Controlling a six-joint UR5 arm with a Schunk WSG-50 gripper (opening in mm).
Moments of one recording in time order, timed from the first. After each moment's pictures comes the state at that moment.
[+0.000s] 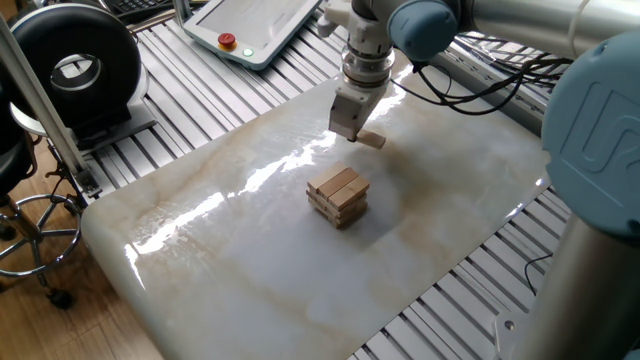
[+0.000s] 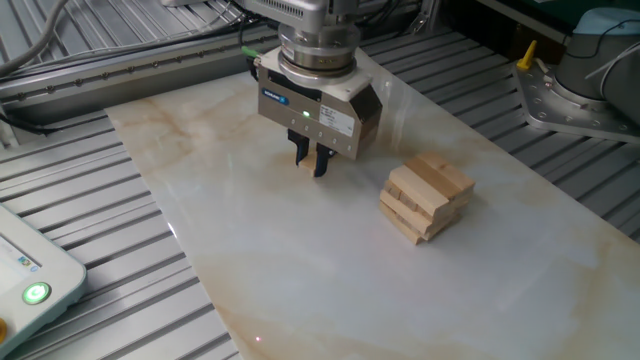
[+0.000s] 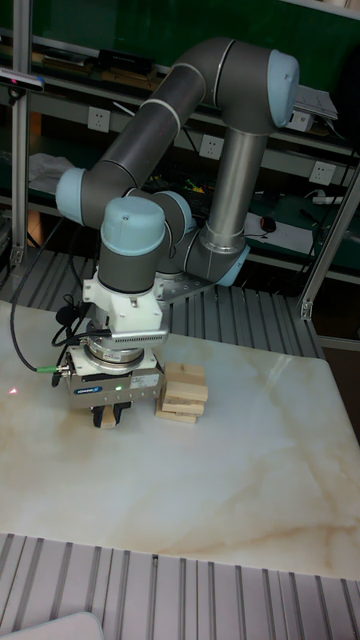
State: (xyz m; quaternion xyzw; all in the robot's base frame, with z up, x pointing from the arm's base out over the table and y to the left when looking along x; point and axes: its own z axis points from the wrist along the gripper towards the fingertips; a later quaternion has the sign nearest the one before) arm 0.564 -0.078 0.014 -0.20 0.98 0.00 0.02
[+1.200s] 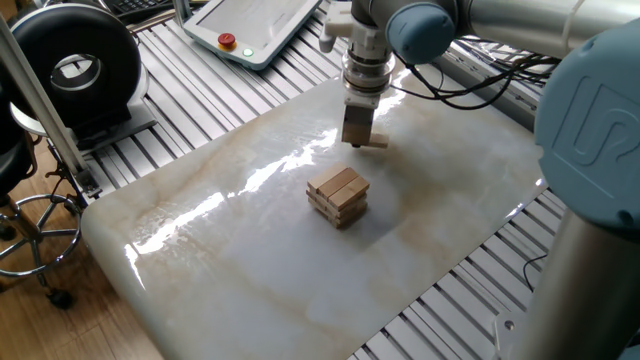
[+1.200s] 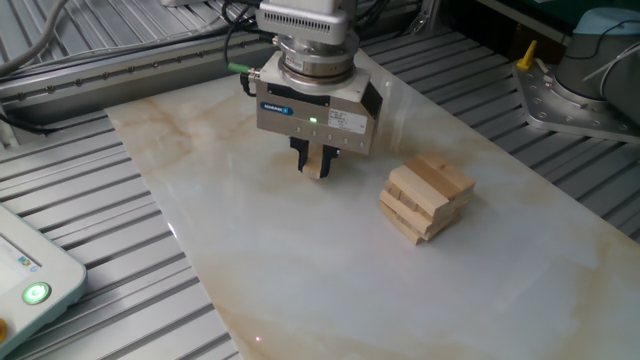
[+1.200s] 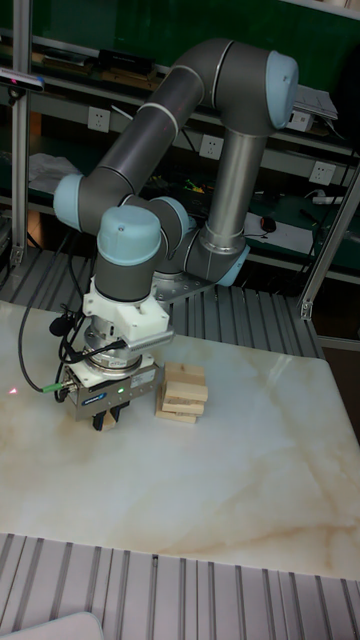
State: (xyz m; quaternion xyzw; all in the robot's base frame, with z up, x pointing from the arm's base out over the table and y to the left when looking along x) arm 0.559 -0.077 0.000 -0.33 0.95 0.01 0.01
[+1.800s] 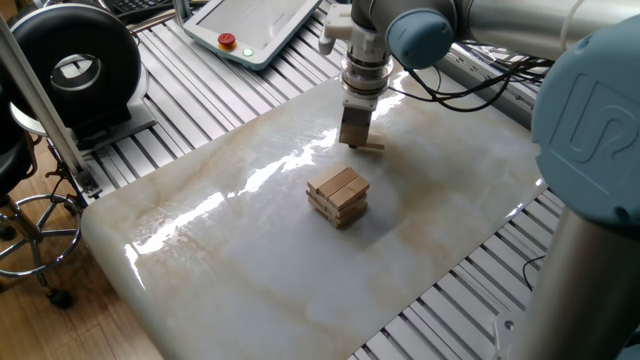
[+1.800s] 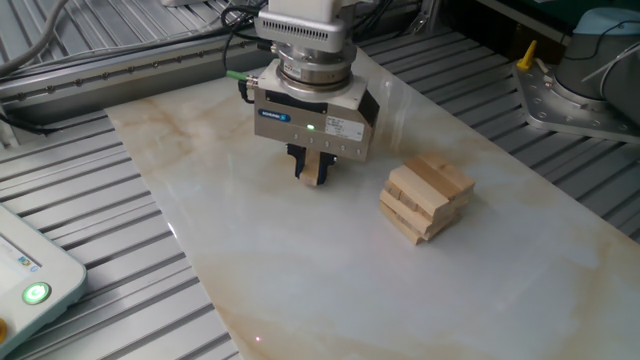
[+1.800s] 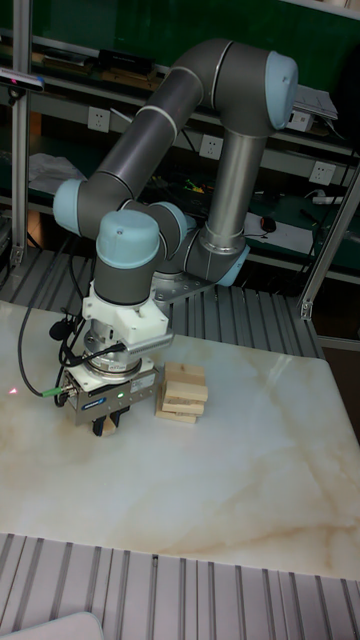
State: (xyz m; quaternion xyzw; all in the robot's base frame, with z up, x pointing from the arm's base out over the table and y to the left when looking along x) arm 0.567 -0.075 -0.004 -0.32 0.95 0.00 0.02
